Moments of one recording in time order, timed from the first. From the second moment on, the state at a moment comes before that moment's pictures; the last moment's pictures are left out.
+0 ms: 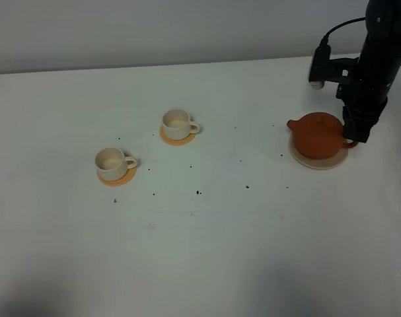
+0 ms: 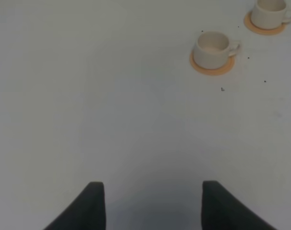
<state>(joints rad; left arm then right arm) -0.05 0.00 -0.51 0.06 1.07 -0.01 0.20 2.26 -1.85 0.05 1.21 -1.18</state>
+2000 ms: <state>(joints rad) -0.05 0.00 -0.51 0.06 1.07 -0.01 0.56 2.37 -2.16 -0.20 1.14 -0.72</state>
